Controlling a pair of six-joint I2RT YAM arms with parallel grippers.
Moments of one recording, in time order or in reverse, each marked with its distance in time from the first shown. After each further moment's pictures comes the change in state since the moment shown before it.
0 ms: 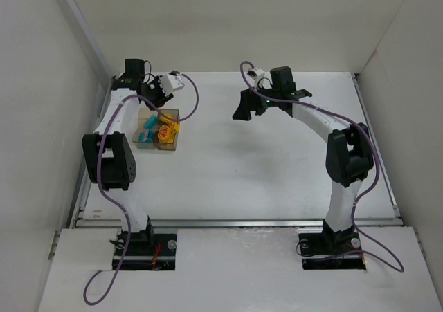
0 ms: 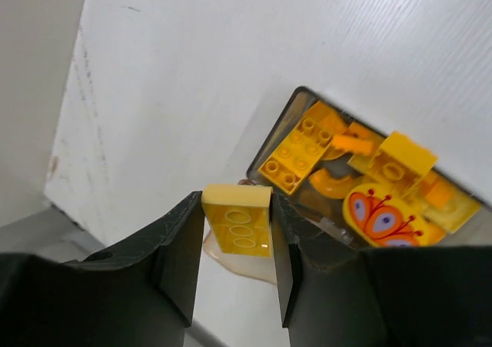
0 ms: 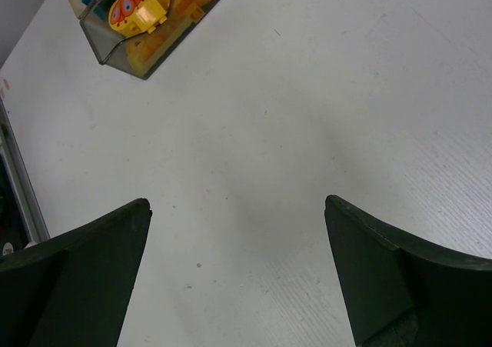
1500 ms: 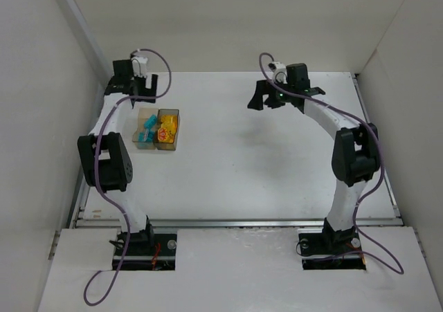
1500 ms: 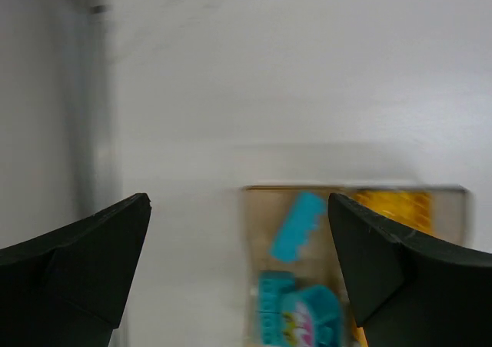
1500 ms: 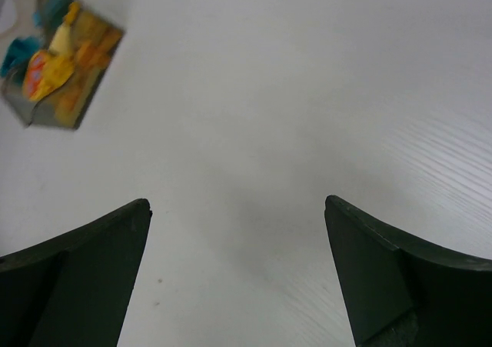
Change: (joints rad) left arm 0.052 -0.016 -0.094 0.291 -0.284 -0.859; right arm -0.089 -0.008 -0.004 0.005 0.119 0.089
